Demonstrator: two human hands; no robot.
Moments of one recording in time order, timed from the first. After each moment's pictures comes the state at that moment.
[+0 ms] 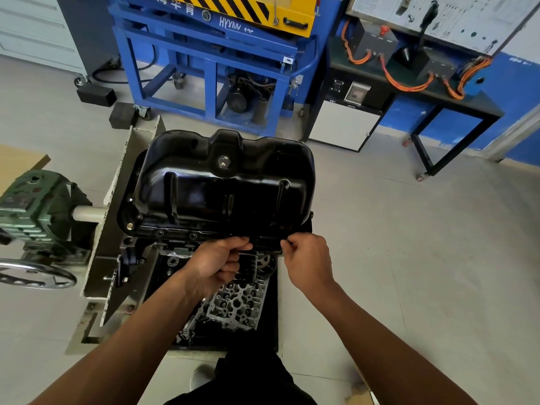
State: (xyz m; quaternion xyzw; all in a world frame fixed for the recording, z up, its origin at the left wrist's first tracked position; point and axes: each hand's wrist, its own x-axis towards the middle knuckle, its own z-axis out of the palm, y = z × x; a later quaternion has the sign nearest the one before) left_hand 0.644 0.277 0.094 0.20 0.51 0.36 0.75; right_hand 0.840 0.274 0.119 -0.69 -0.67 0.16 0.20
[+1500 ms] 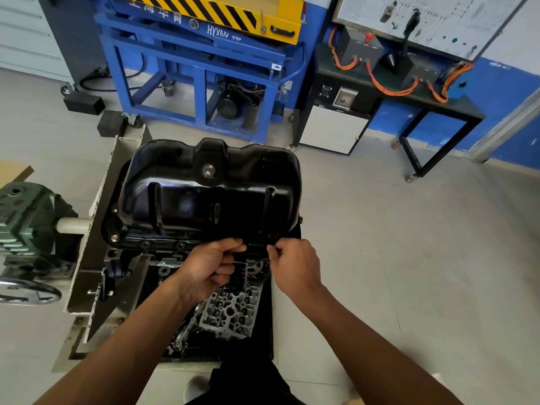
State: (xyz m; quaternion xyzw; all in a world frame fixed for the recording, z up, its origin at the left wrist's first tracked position) left_hand 0.656 0.284 0.109 0.20 0.51 0.37 0.75; right_hand 0.837 0.279 0.118 -0.70 -0.68 0.12 0.16
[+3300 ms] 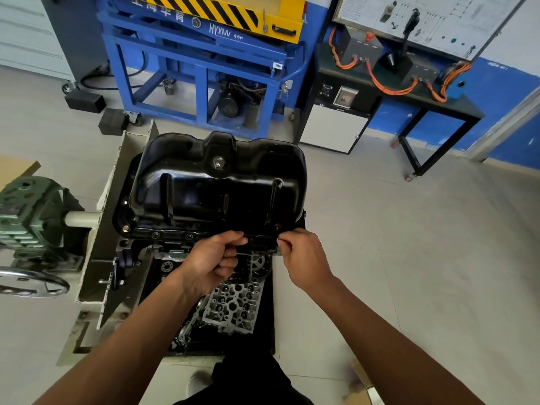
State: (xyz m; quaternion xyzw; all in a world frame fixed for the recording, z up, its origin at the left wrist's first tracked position) left_hand 0.647 0.276 0.104 0.18 0.50 0.38 0.76; right_hand 0.848 0.272 0.122 -0.63 -0.74 0.15 0.20
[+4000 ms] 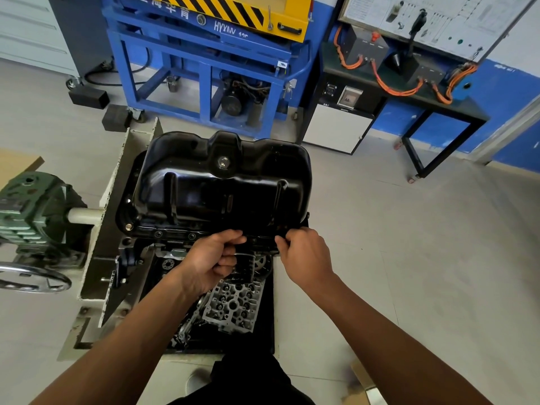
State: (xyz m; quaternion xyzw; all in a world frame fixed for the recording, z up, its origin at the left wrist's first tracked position) left_hand 0.642 0.276 0.110 0.18 0.50 0.39 0.75; right_hand 0.836 0.276 0.132 -0.69 -0.72 0.06 0.10
